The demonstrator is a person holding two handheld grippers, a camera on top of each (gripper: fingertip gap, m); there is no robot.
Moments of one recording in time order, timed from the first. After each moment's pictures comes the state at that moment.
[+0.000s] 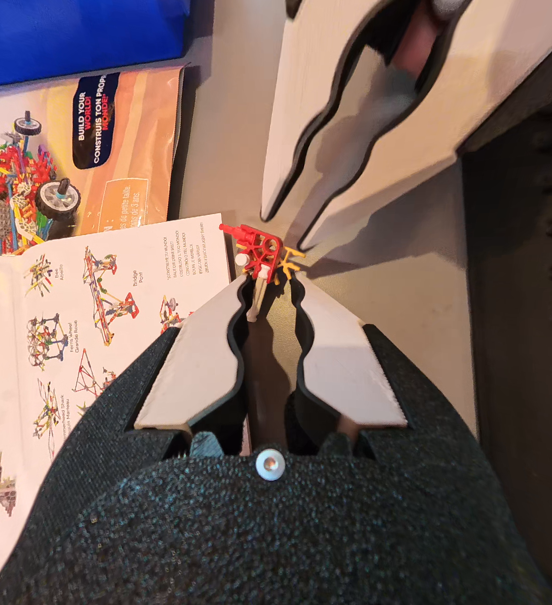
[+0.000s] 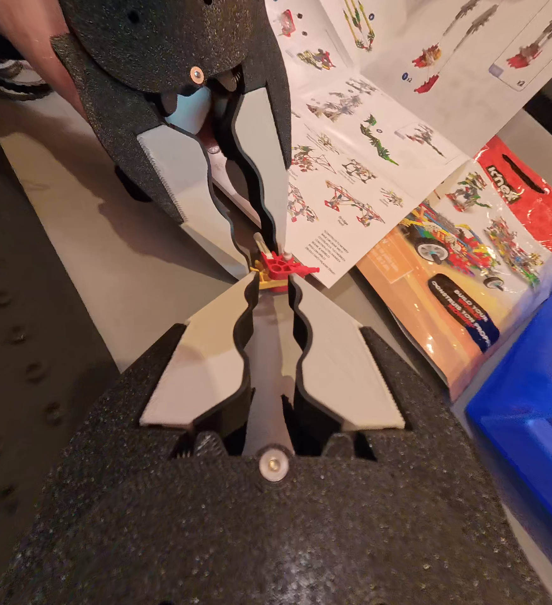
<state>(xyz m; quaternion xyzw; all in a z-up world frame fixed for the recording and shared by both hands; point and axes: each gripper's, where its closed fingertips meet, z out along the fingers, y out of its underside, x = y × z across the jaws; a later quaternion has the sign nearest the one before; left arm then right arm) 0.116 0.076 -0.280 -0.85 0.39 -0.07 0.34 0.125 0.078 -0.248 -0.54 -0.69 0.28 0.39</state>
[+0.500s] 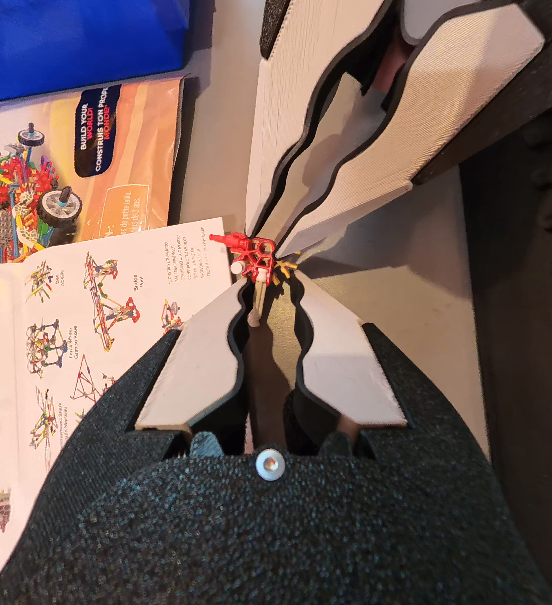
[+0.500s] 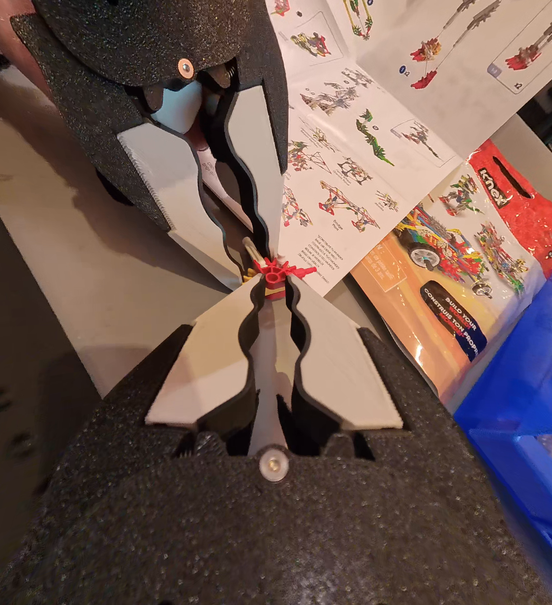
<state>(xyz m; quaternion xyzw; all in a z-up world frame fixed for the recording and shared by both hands) 0.117 0.078 -0.280 -0.84 0.40 -0.08 0.36 0.116 0.083 -0.252 -0.54 -0.70 0.24 0.39</state>
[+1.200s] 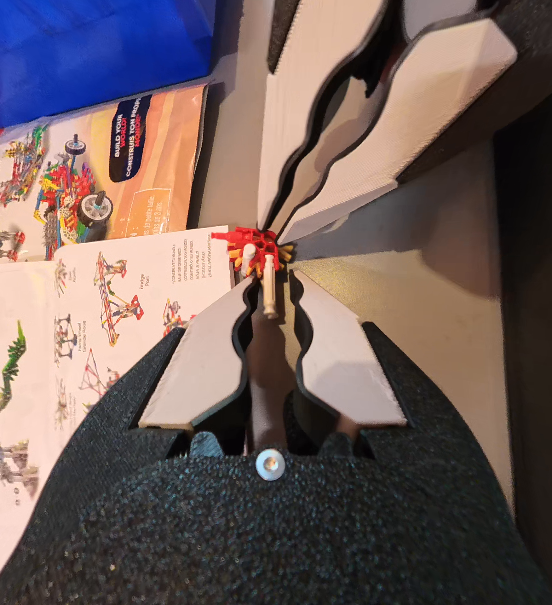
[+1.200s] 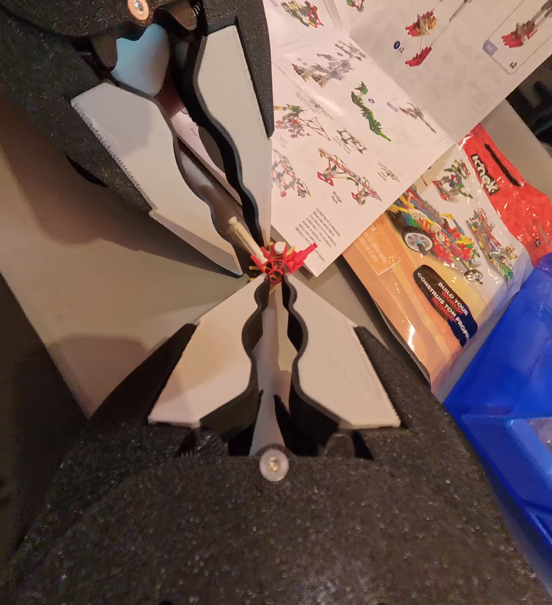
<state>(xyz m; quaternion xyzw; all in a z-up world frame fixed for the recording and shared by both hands) 0.114 0.084 -0.279 -0.84 0.39 -0.02 0.38 0.122 0.095 -0.264 -0.54 -0.71 0.22 0.40</state>
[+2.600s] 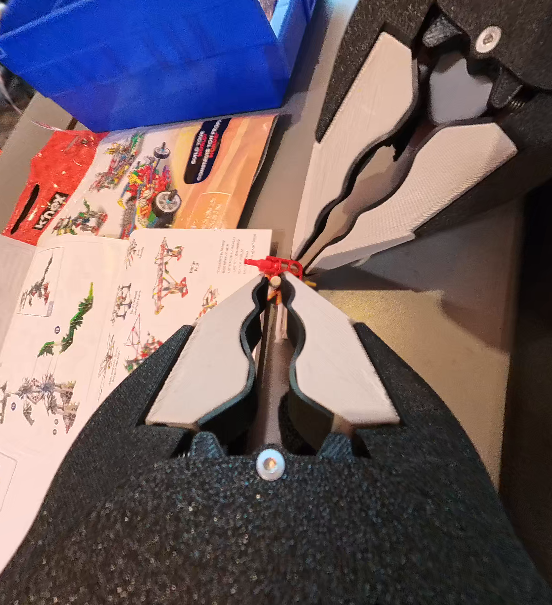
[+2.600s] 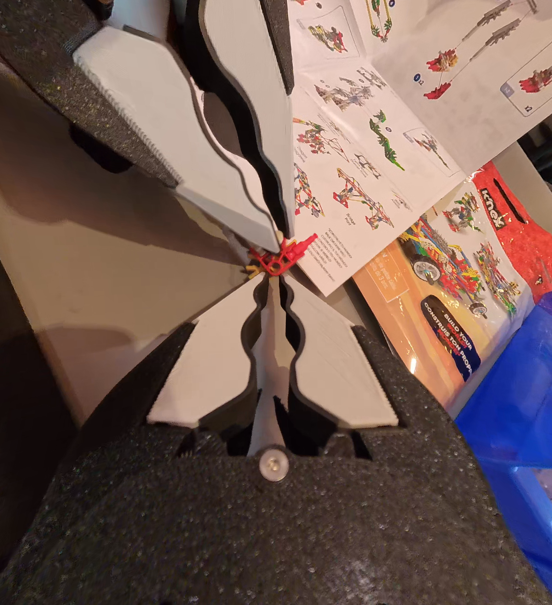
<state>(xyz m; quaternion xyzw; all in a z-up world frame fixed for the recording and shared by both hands) 0.099 0.087 -0.255 -0.84 0.31 0.03 0.45 0.110 0.086 -0.264 -0.50 -0.73 0.22 0.41</state>
